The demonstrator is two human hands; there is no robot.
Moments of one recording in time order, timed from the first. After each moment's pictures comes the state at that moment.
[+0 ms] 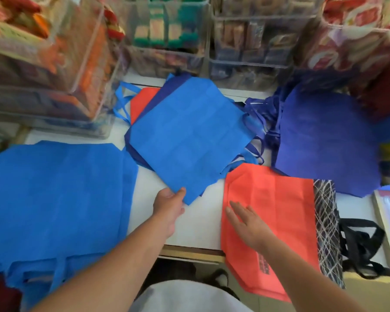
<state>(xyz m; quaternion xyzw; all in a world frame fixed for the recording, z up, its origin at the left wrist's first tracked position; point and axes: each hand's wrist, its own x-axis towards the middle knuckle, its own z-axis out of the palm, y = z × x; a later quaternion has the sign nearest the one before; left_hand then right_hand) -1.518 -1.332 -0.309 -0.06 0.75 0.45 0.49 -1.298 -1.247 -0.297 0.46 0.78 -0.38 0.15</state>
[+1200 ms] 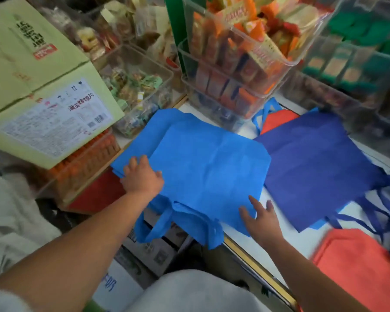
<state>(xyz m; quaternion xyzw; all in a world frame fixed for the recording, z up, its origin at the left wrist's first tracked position) -1.736 -1.598 -0.238 0.01 0.98 0.12 0.19 -1.511 -1.346 -0.275 0.41 0.81 -0.39 0.17</state>
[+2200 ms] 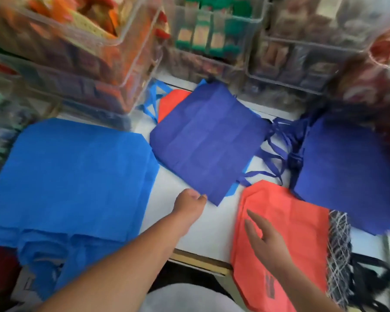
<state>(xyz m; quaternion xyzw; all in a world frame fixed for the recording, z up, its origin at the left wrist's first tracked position) -1.544 -1.329 -0.302 0.09 0.80 0.34 0.49 -1.321 -1.258 -0.274 0.53 0.74 -0.40 -0.01</state>
